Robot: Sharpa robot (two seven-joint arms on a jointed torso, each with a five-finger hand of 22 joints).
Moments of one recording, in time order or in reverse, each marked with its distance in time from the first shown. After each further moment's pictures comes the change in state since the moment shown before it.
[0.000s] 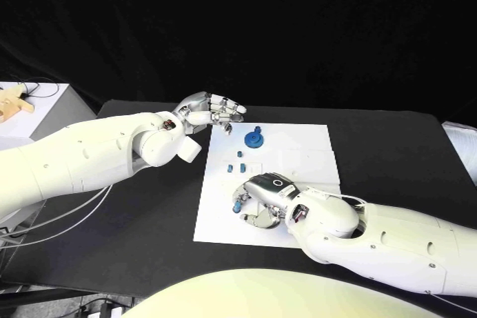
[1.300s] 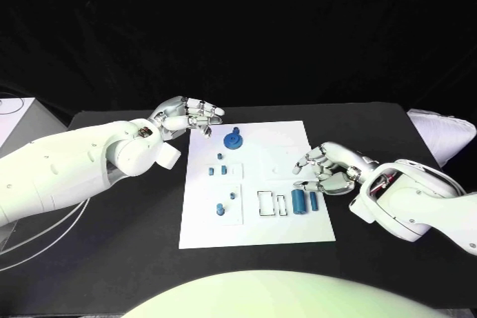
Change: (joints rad) left arm -0.003 -0.005 0.000 0.002 0.001 0.004 -0.002; left_hand 0.000 0.000 -0.003 0.003 0.000 0.000 0.000 0.000 0.000 -0.009 -0.002 0.005 0.001 -0.004 0.004 0.000 0.001 0.000 0.000 0.000 -0.004 -0.001; right arm 0.113 -0.479 0.017 0.149 0.535 -0.079 0.159; right_hand 0.028 0.014 -0.215 0.145 0.035 0.061 -0.032 0.059 0.000 0.246 -0.054 1.137 1.045 0.004 -0.036 0.031 0.097 0.000 0.065 -0.039 0.014 0.086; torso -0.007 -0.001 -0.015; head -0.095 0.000
